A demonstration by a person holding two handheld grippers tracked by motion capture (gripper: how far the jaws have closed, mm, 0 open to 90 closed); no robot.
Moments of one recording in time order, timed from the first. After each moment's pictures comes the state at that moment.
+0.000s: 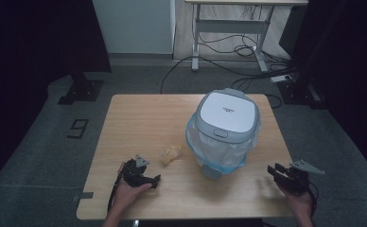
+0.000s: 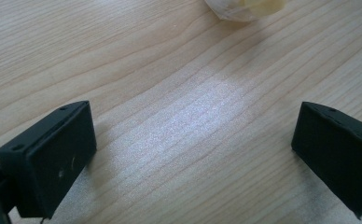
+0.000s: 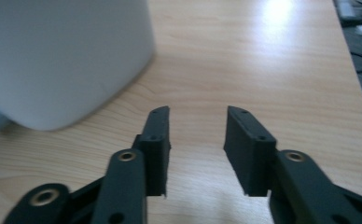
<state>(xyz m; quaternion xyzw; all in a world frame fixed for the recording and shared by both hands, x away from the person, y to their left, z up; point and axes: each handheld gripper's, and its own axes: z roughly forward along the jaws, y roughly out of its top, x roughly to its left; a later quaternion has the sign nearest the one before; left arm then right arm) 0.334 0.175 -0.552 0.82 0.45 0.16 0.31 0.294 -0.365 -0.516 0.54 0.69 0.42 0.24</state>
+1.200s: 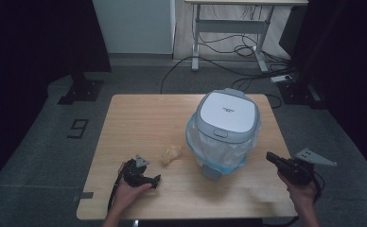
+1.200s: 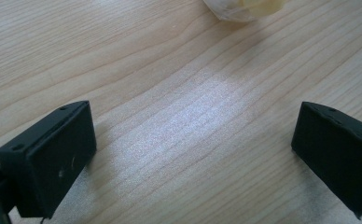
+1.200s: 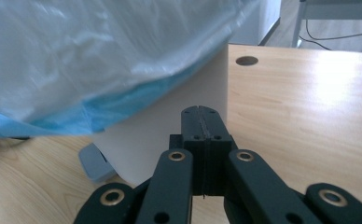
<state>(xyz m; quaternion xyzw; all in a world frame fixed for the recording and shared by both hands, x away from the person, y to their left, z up) 0.335 0.175 -0.552 0.82 0.45 0.16 0.31 0.292 -0.347 -0.445 0.44 0.70 0.52 0.22</state>
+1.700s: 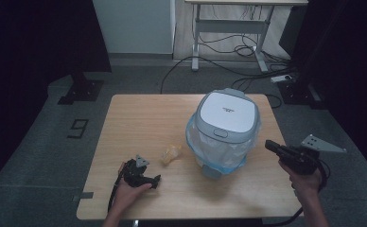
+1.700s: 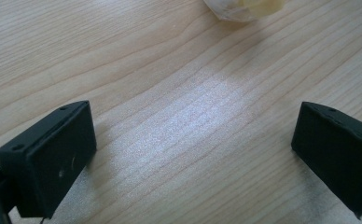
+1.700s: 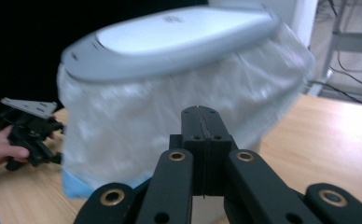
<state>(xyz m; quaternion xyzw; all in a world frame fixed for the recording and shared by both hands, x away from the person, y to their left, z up) 0.334 0.175 -0.552 0.82 0.45 0.16 0.31 0.297 -0.333 -0.386 0.39 0.70 0.57 0.20</state>
